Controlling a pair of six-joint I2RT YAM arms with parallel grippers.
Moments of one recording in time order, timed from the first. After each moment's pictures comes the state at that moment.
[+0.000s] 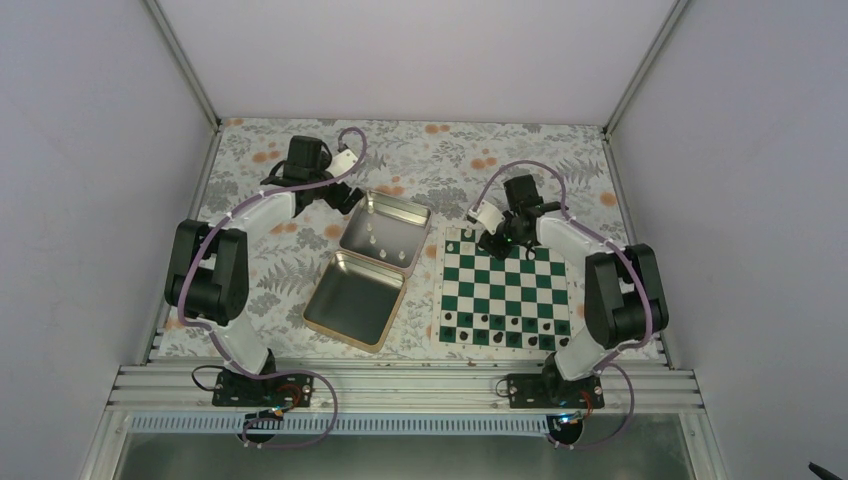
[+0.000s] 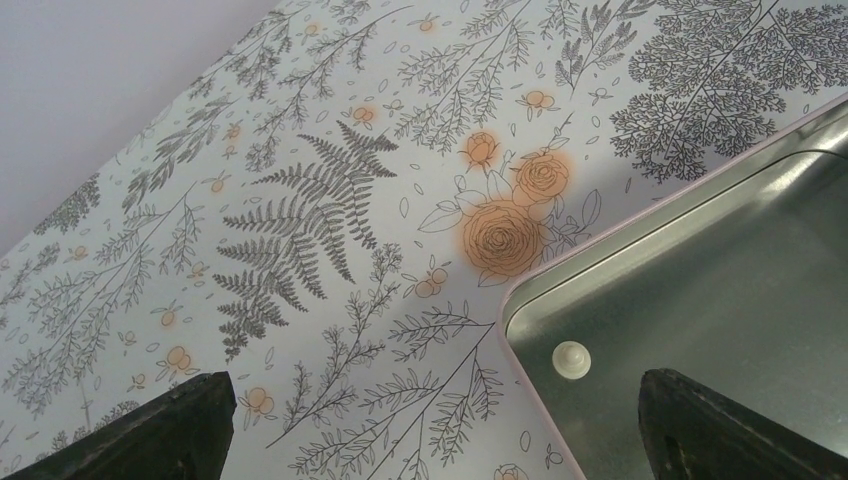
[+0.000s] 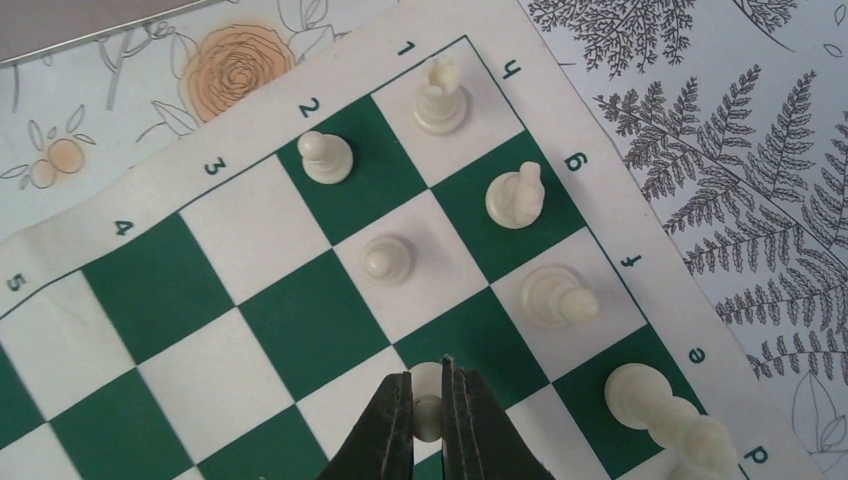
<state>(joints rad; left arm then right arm) -0.23 1.73 1.17 -0.17 0.28 0.52 0.26 1.61 0.97 -0.53 -0.31 -0.63</state>
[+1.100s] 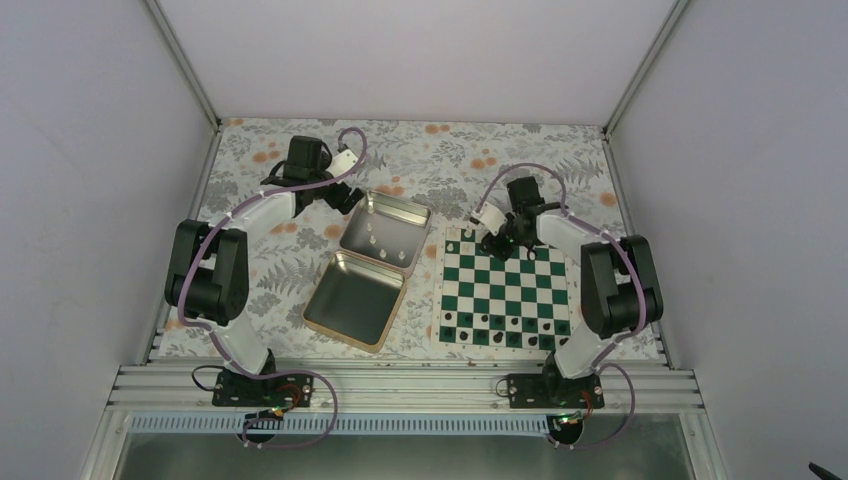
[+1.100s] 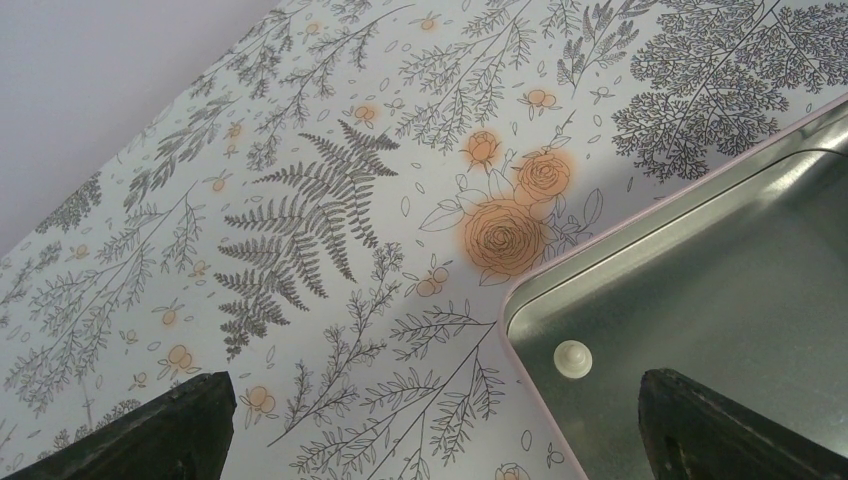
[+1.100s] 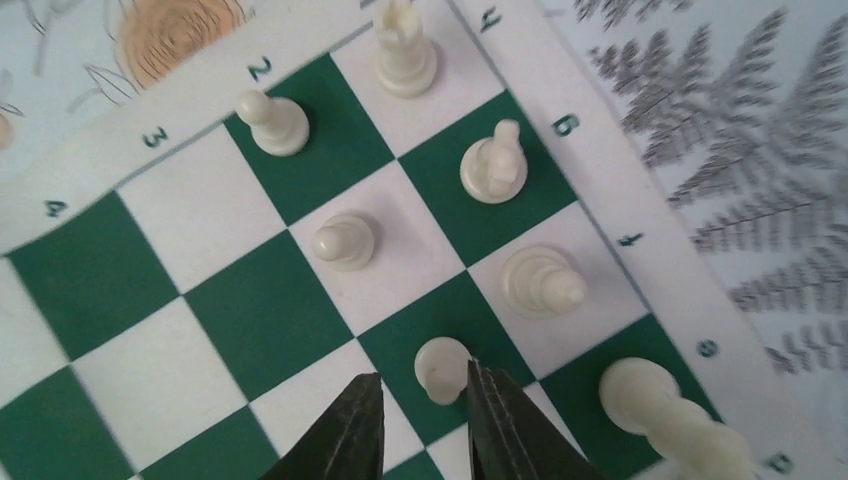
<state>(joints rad) -0.23 1.73 1.17 -0.17 0.27 0.52 0.22 1.70 0.97 -0.48 -0.33 -0.65</state>
